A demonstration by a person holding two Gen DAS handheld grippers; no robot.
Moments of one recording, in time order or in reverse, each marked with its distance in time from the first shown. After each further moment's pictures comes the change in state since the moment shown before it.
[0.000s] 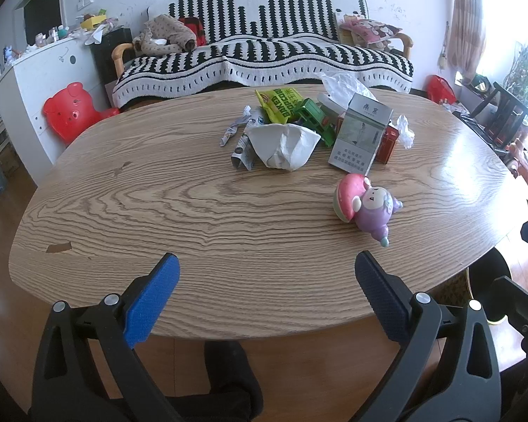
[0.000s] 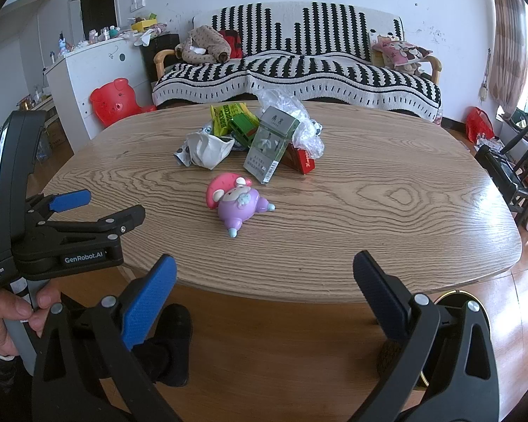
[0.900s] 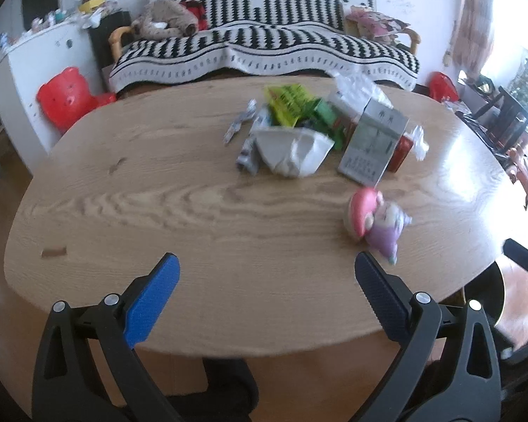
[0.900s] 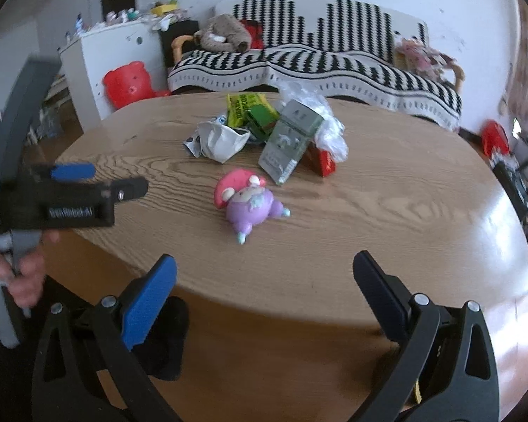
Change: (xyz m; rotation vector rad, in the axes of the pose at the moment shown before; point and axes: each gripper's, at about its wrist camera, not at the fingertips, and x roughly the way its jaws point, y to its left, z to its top) left arm 0.020 -0.005 0.029 -0.015 0.060 -0.031; right arm 0.039 0.011 0.014 -0.106 0.029 0.049
